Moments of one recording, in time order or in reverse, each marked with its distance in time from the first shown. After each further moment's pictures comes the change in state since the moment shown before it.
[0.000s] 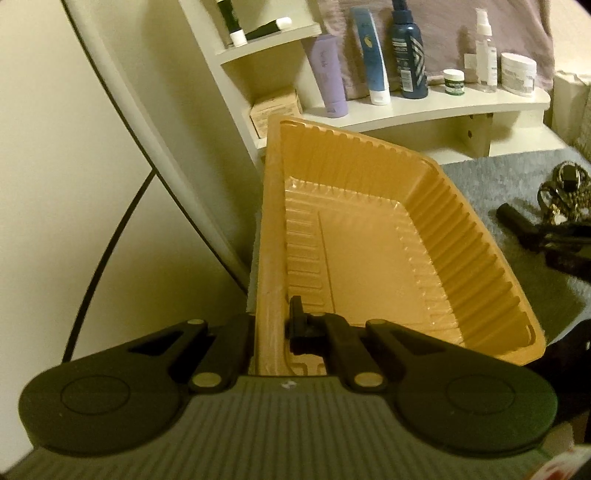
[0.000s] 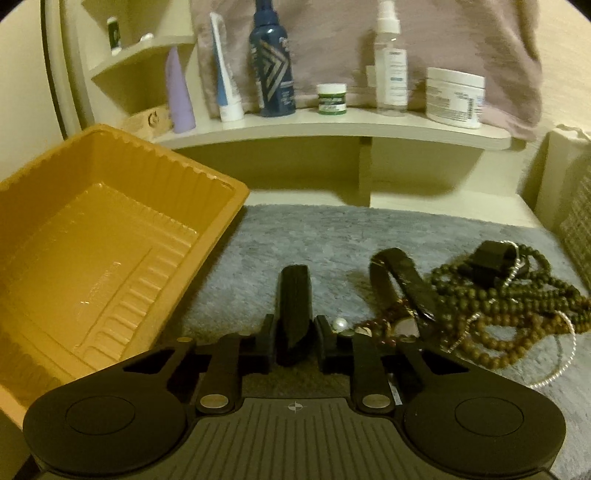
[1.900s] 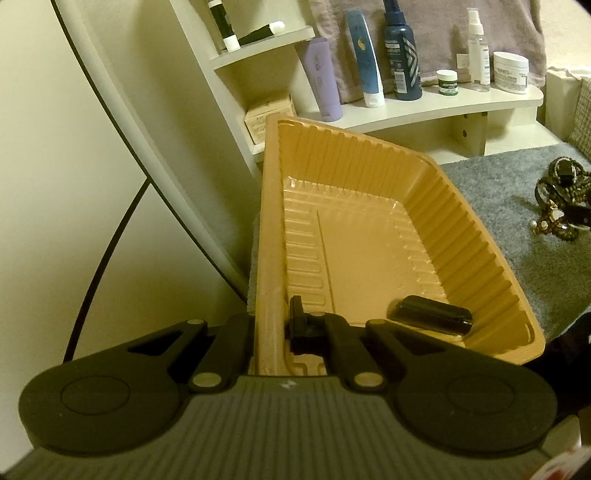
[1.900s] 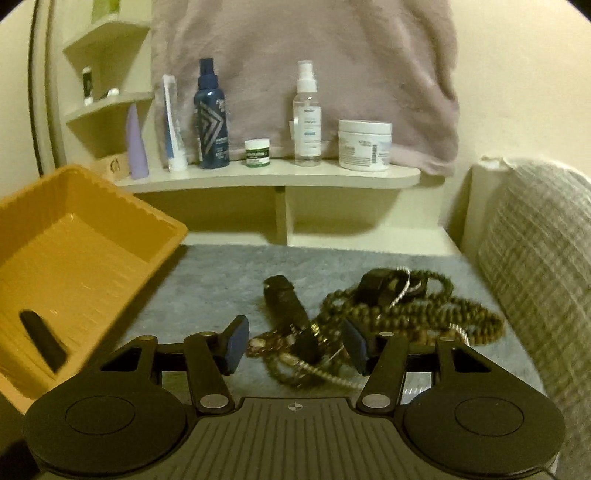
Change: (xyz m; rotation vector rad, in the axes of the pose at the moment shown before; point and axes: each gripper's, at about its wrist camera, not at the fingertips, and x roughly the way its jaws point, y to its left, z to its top) left arm 0.004 0.001 -0.001 0.017 -0.024 -0.020; right arm -0.036 -0.042 -0.014 -0.052 -0.130 -0.130
